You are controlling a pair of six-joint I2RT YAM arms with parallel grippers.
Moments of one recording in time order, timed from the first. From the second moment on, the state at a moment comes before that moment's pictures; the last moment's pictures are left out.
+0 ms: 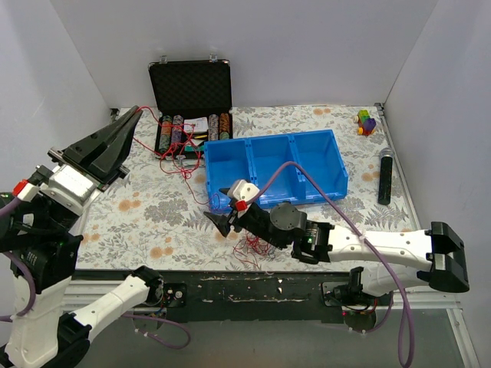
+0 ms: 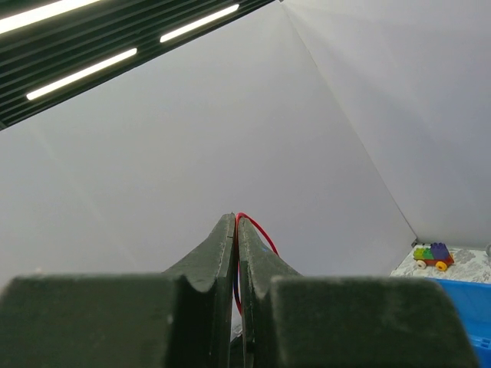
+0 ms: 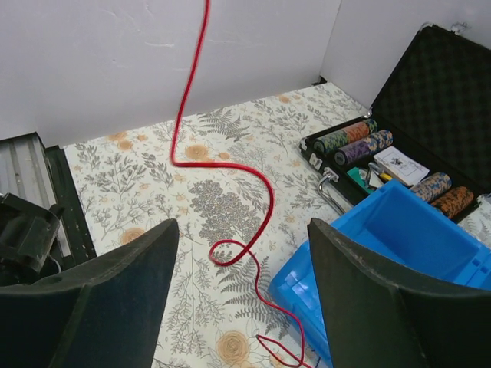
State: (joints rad) left arm -0.53 0.79 1.59 -0.17 0.31 0.47; right arm 1.39 1.23 0.90 0.39 0.33 -0.13
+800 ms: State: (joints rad) left arm -0.51 0.77 1.57 0.07 0.24 0.65; right arm 1.33 1.05 0.47 0.36 0.35 0.23
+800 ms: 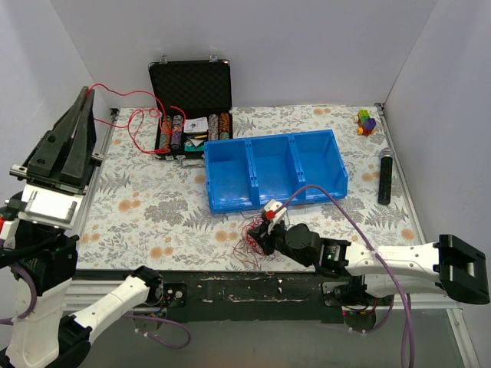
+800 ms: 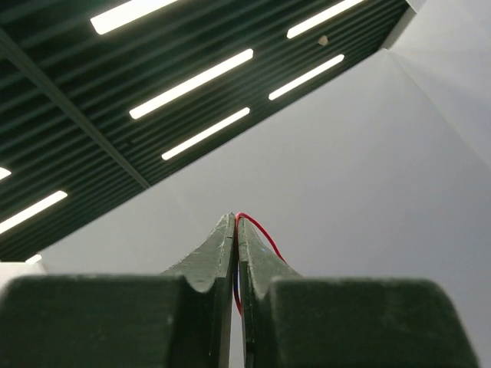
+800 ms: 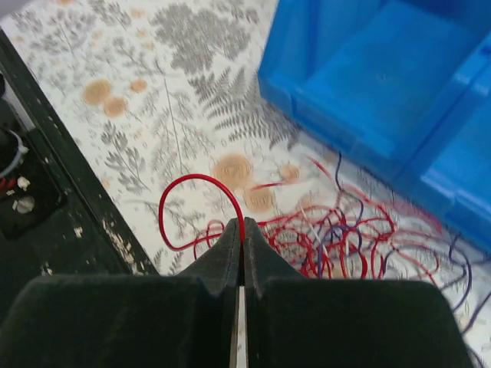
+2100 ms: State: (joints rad) left arm -0.51 1.05 0.97 0.20 0.20 0.39; right arm 1.34 0.67 0.41 0.10 0.38 0.37
